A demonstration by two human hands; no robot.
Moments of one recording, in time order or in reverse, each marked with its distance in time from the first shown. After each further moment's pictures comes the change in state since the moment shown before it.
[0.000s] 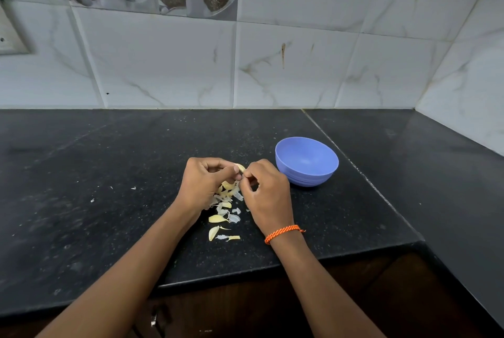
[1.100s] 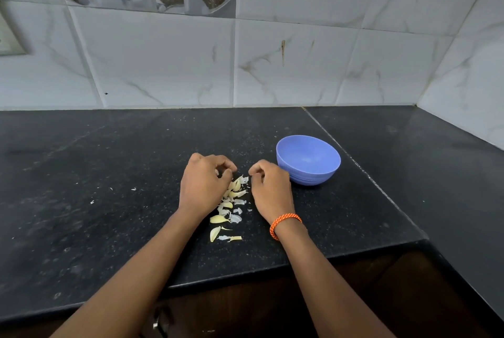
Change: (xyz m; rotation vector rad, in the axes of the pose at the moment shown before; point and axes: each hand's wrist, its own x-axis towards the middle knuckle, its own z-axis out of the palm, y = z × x) left_hand 0.013 -0.022 0.000 0.724 0.113 0.139; right_hand 0.015 0.007 0.002 0.044 -0.217 0.437
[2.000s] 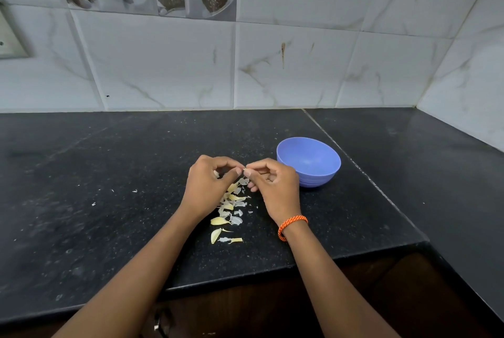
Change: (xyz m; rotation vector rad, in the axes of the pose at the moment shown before) left_hand 0.000 0.002 -0.003 -0.287 -0.054 0.077; right_hand 0.000 0.008 -0.008 0.492 0.018 -0.071
